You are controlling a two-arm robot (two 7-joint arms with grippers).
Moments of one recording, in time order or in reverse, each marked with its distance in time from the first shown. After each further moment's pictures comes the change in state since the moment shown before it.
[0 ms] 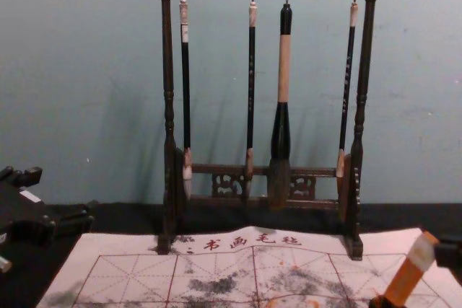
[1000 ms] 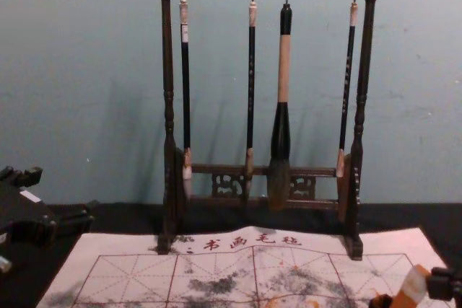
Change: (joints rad) left arm 0.000 0.000 0.000 0.000 0.000 0.000 0.000; right arm 0.031 -0.047 -0.026 0.093 -0.033 -0.004 0.036
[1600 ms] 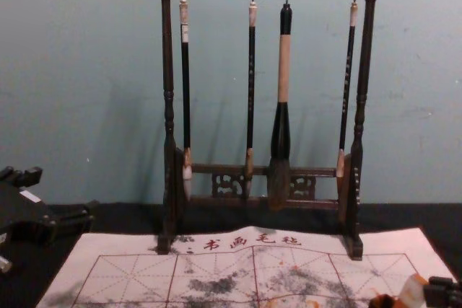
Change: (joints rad) left arm 0.000 0.000 0.000 0.000 0.000 0.000 0.000; right arm 0.010 -0.015 -0.009 0.030 0.004 0.006 0.005
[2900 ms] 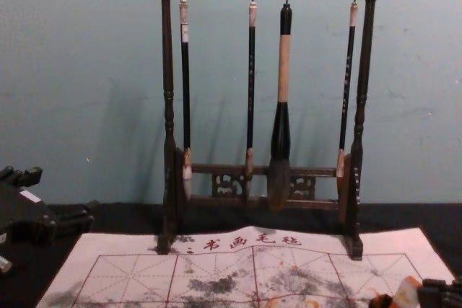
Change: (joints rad) left arm 0.000 0.000 0.000 0.000 0.000 0.000 0.000; right arm 0.027 -0.011 -0.018 0.026 0.001 0.017 0.005
